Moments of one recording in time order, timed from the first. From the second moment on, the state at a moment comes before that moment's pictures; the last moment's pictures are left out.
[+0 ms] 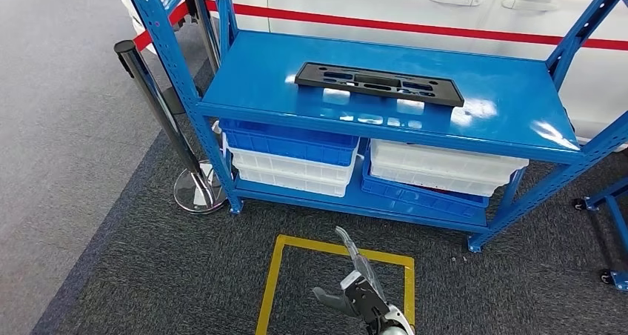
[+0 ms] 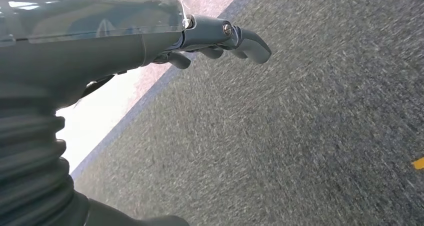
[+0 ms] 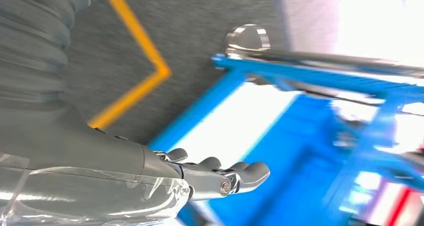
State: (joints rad) left arm -0.09 -0.03 -1.54 -0.07 0.64 0.62 0.23; right arm -0.15 0.14 0.47 -0.97 0.22 -0.26 -0.52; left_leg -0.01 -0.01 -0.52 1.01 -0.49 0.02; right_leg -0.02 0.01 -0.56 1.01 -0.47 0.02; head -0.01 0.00
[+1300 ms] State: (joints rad) left arm -0.01 0.18 -0.07 -0.33 0.51 0.09 -0.68; right arm -0.17 0.05 0.60 -1.45 0.58 -0.47 -0.44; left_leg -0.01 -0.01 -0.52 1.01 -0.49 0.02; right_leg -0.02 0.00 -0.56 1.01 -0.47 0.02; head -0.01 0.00
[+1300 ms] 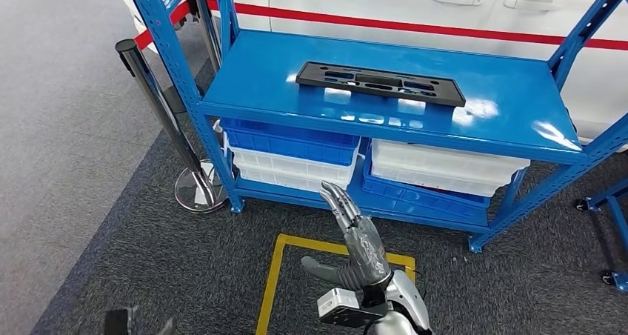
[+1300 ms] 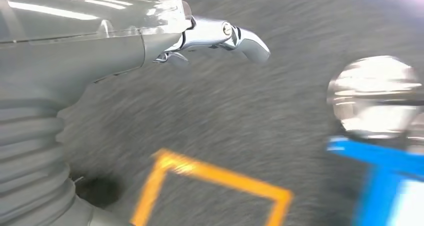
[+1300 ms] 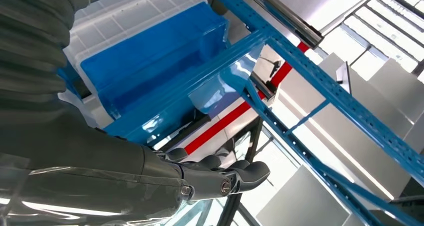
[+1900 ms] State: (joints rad) left arm -0.06 0.01 0.33 -0.53 -0.66 0.62 -0.16; right arm -0.22 0.08 0.63 -1.43 0.58 -0.46 -0.42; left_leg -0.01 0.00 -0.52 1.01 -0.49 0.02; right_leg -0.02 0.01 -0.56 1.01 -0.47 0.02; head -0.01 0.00
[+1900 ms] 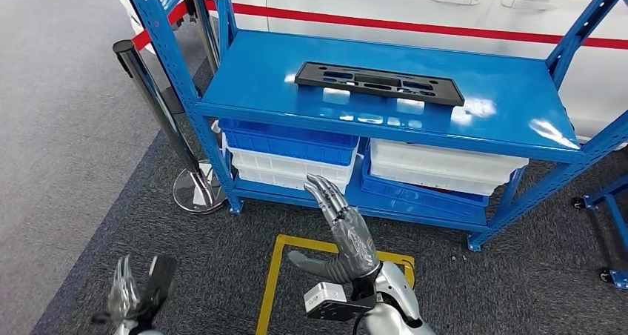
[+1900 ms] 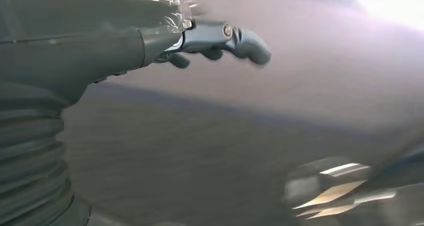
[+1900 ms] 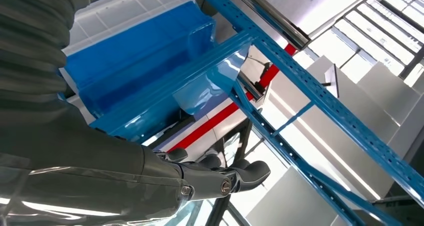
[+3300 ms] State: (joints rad) left arm -0.03 -0.05 0.16 -0.21 -0.97 0.35 0.23; right arm -0.85 0.24 0.69 -0.61 1.42 -0.63 0.09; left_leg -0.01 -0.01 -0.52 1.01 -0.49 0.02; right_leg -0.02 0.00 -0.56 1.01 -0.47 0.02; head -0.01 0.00
